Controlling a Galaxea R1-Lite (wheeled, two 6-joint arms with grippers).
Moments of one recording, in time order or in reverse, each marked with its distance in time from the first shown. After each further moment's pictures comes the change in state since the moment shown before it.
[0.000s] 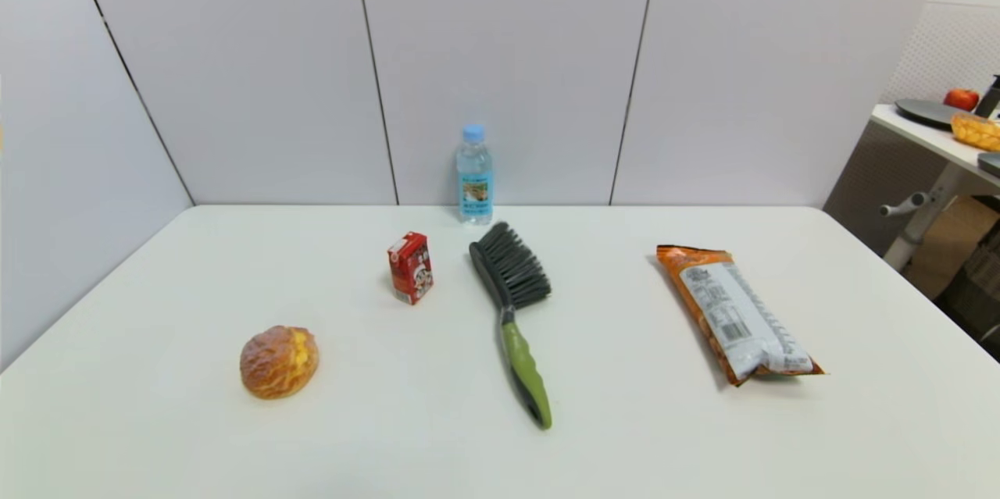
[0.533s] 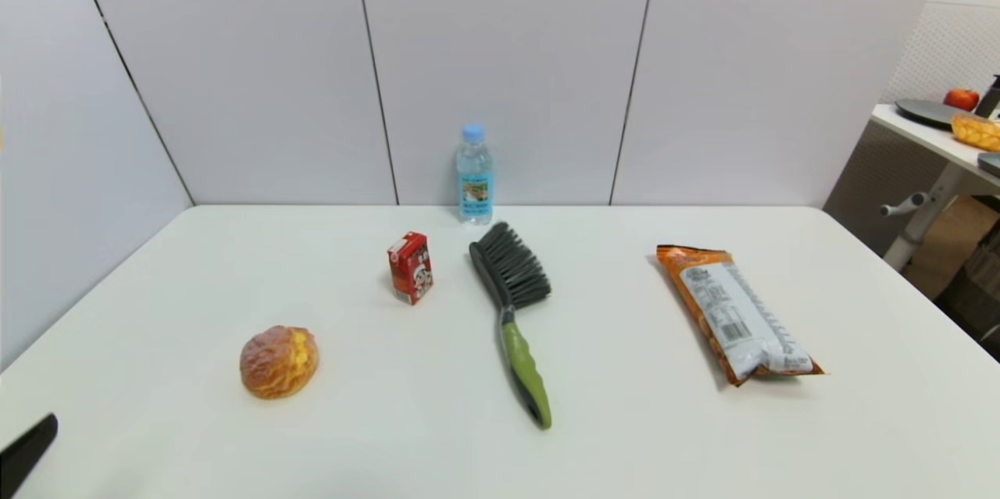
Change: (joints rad) left arm -0.073 0.458 -0.407 0.035 0.003 0.186; right arm 0.000 0.000 0.000 0.000 0.000 0.000
